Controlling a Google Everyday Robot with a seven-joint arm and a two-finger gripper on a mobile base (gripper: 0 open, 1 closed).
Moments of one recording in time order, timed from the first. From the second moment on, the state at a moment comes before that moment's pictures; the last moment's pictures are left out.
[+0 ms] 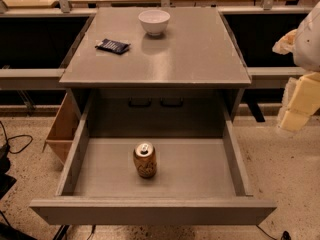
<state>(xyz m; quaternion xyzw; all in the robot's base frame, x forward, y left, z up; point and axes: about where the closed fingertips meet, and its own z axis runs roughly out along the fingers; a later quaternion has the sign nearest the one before) 0.438 -0.217 0.976 -0.60 0.78 -0.03 0.16</state>
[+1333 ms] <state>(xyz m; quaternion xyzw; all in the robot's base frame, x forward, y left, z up) 0.460 -0.166 0.858 -0.56 0.78 0.13 0.25</state>
